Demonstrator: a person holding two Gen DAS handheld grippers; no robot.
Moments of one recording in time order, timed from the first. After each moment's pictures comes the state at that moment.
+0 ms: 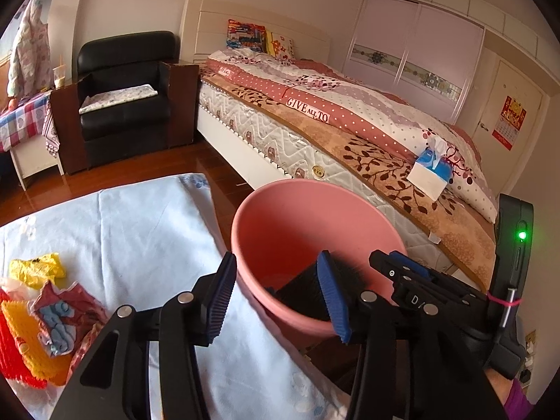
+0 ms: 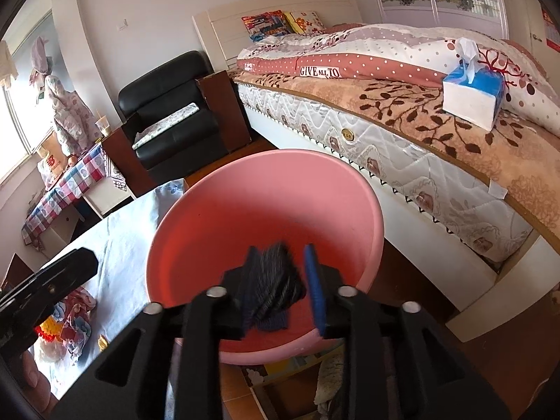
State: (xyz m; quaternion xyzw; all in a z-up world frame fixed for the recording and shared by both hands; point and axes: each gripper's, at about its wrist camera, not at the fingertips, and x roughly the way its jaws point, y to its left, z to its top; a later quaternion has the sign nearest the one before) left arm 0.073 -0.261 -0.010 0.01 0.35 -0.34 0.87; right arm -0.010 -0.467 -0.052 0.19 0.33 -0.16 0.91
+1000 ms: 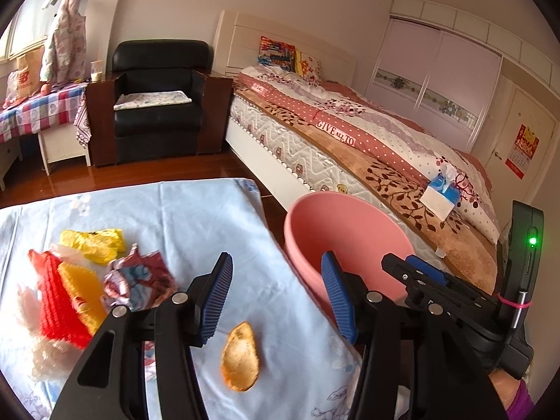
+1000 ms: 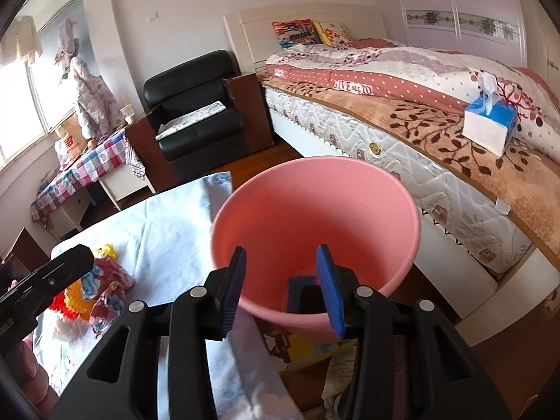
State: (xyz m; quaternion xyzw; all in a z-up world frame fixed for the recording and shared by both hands) left arm 0.048 -0.172 0.008 -0.03 0.33 -0.29 0.90; right arm -0.027 -0.398 -0.021 0.15 0.32 -0.12 0.93
